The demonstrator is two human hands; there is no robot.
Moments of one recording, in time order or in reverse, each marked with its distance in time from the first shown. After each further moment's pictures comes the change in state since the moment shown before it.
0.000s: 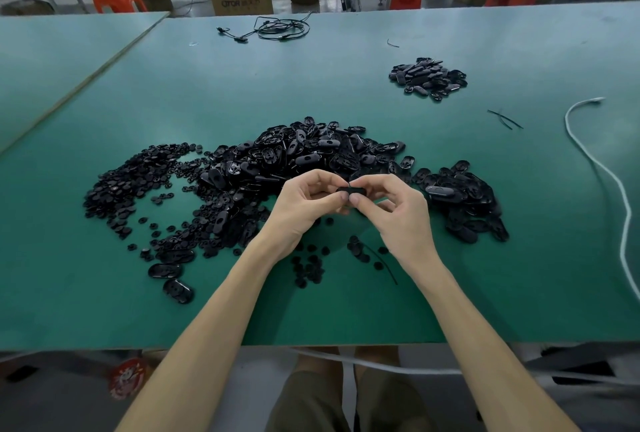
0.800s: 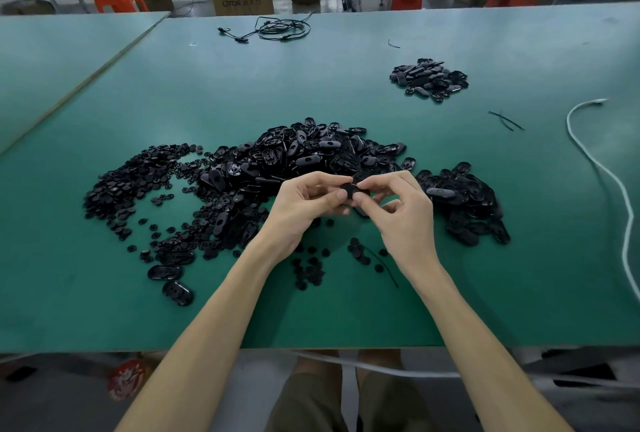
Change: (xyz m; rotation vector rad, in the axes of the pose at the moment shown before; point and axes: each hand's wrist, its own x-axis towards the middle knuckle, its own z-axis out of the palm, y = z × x) left_hand 0.002 -0.003 -0.003 -0.128 -0.045 0.011; right_hand 0.001 -0.002 0.001 -0.166 0.112 -0.077
